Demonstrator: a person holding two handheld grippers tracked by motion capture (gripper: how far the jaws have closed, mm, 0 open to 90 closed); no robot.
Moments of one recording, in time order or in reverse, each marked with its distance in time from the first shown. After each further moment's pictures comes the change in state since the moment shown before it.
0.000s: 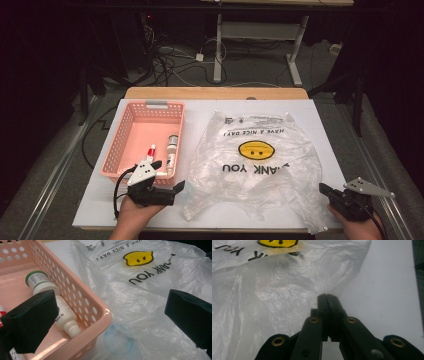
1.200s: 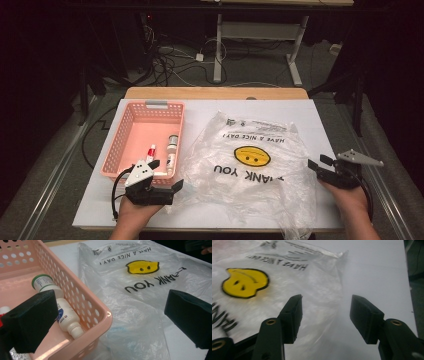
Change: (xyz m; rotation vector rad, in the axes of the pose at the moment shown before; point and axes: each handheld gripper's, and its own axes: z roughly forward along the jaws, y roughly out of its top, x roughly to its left) left arm -0.002 0.003 -0.005 -0.020 0.012 -0.008; right arm -0.036 0.052 0.054 -0.066 0.009 0.056
